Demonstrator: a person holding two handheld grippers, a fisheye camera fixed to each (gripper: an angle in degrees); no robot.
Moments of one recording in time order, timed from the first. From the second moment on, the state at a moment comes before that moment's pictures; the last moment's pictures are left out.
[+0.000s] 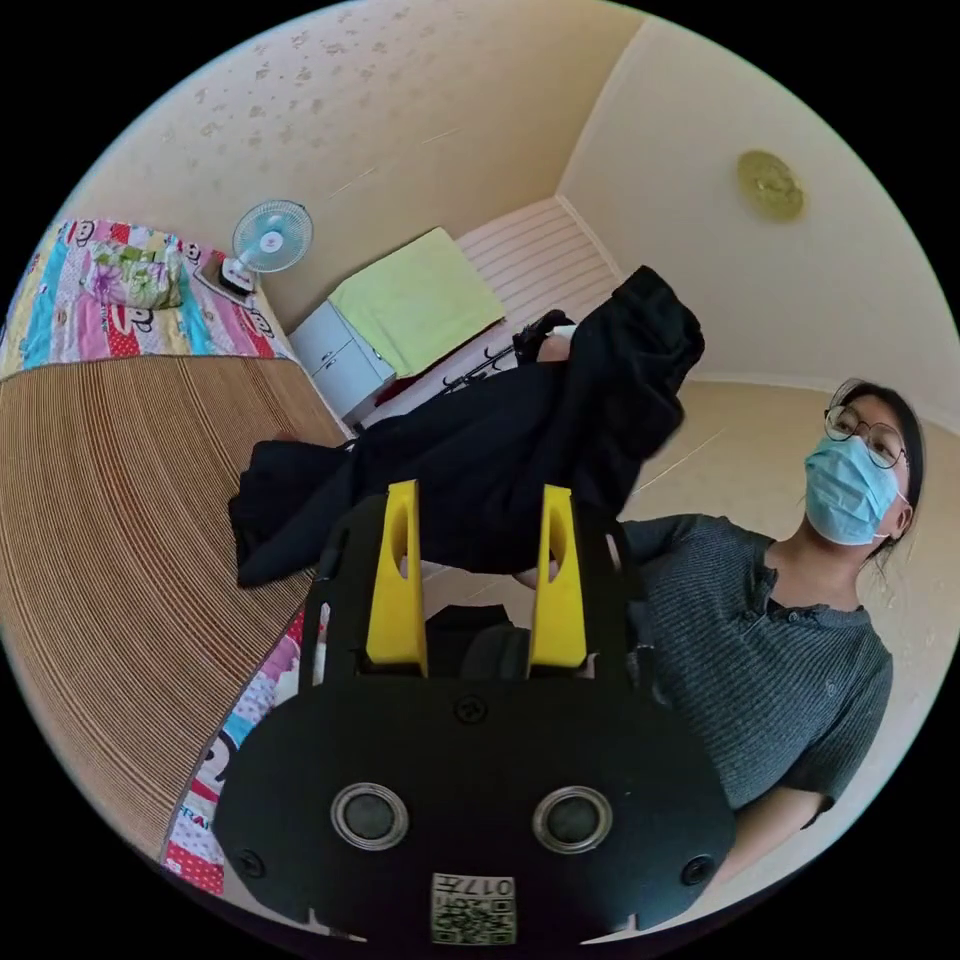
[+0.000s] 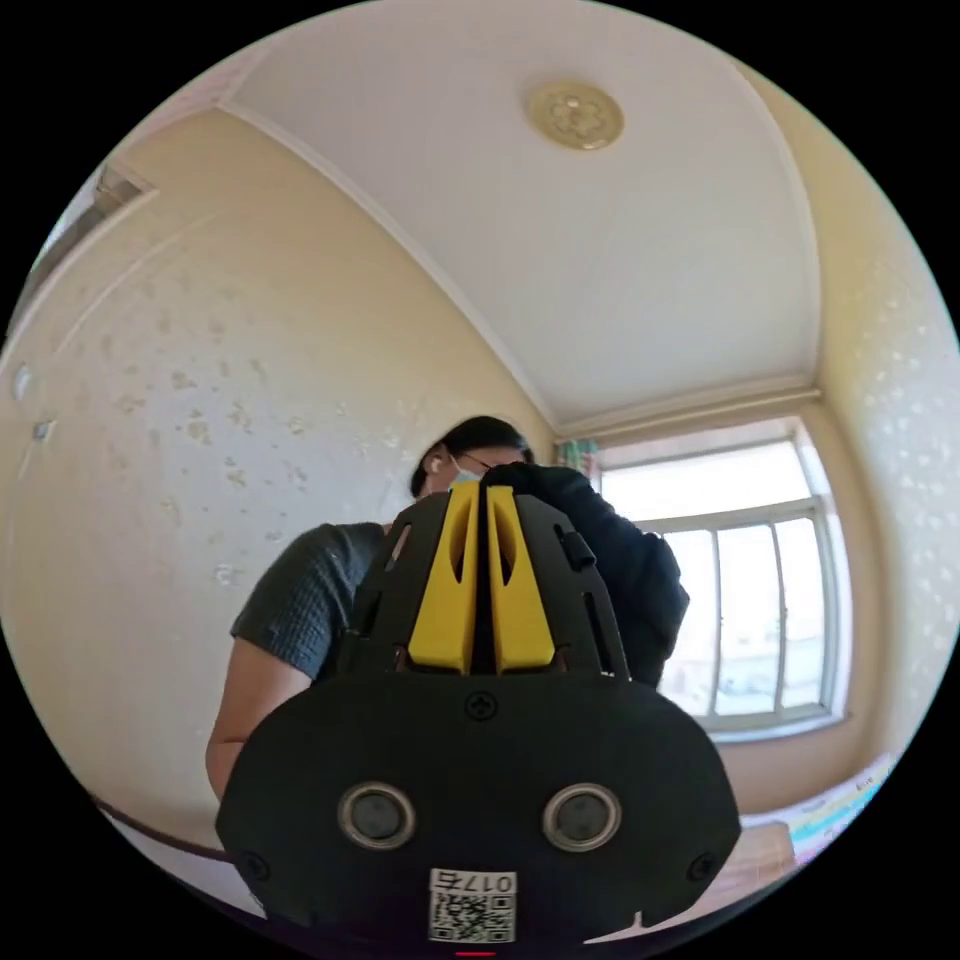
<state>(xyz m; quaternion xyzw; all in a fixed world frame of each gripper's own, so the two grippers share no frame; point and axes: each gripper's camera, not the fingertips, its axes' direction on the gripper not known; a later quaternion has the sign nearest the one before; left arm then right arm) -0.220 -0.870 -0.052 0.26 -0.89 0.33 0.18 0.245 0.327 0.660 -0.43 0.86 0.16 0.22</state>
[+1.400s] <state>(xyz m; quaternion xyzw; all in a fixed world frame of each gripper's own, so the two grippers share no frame) -0.421 -0.987 0.113 -0.03 -0.85 0.52 -0.01 0.062 0.583 0.721 -0.25 0.77 -0.10 -0.58</state>
